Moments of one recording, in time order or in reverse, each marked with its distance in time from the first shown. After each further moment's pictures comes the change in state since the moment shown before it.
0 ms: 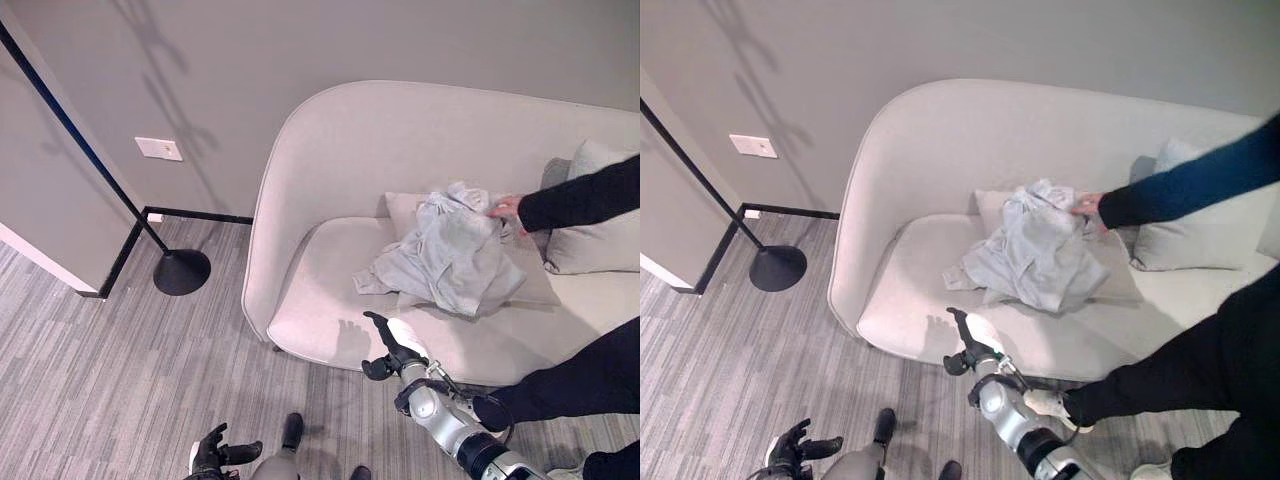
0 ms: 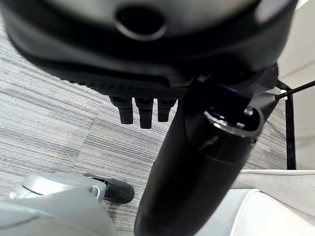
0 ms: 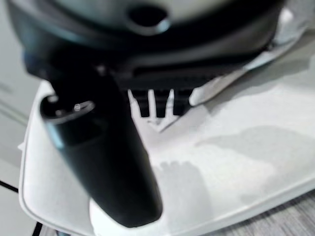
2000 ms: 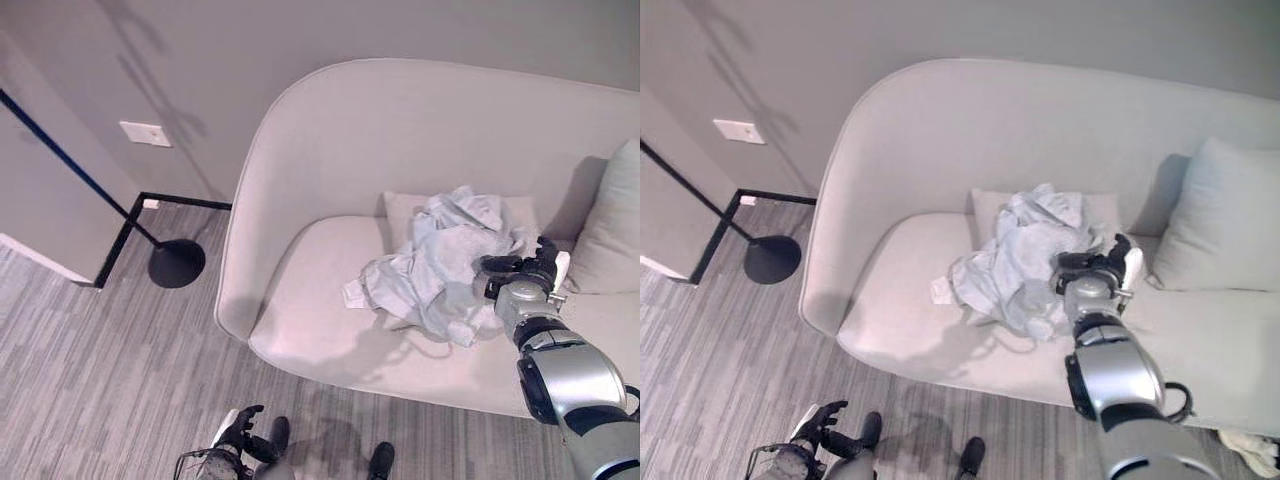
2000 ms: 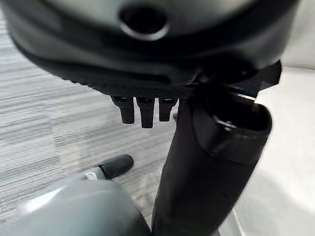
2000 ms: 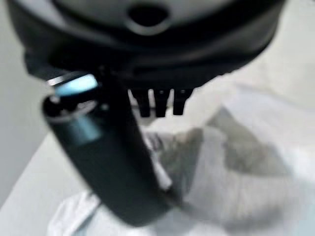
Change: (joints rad) left arm -0.087 0.059 -0.297 -0.040 0.374 0.035 -0.015; right arm -0.670 -0.217 -0.430 0.692 0.821 -0.014 -0.081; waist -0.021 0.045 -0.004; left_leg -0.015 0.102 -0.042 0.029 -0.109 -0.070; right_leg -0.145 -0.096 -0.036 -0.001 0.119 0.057
